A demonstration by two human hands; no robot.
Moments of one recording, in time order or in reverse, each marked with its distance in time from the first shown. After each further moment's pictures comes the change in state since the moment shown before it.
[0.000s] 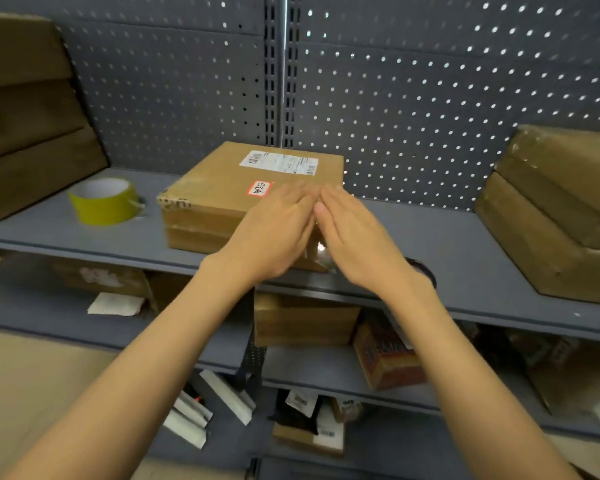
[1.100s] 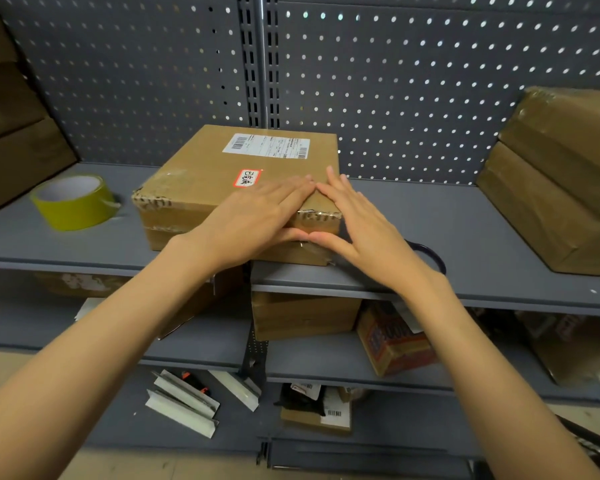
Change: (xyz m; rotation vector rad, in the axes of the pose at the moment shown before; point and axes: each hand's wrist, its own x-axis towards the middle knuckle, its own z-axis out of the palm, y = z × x) left_hand 0.014 -0.041 0.009 0.219 -0.185 0.265; right_hand 0.000 0.048 0.025 0.068 -0.015 -0.064
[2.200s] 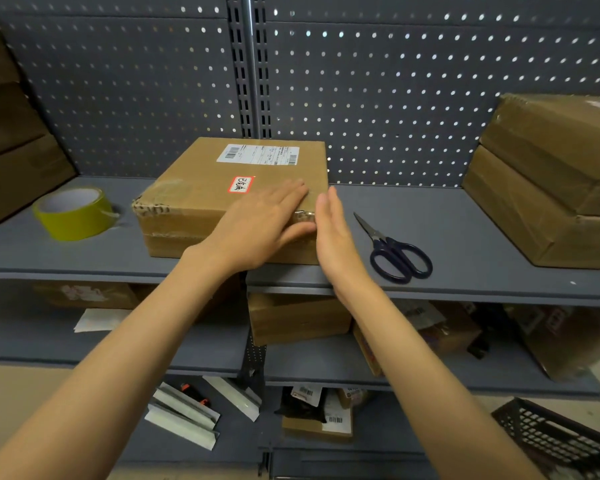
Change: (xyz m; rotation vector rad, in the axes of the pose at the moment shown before) left_hand 0.006 0.018 -0.001 -0.183 0.045 -0.155; right_hand 0.004 -0.056 0.017 0.908 0.237 0.527
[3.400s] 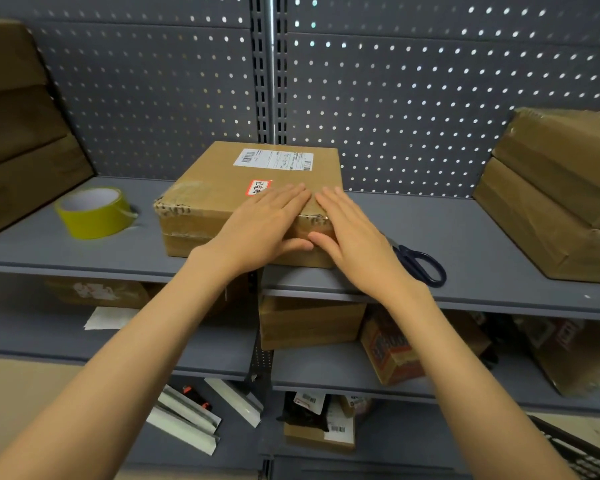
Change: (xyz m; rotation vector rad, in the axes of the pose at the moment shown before) left_hand -0.006 -0.020 0.003 0.094 -0.022 0.002; right_hand 0.010 -0.002 -0.023 -0.993 -0.126 -0.458
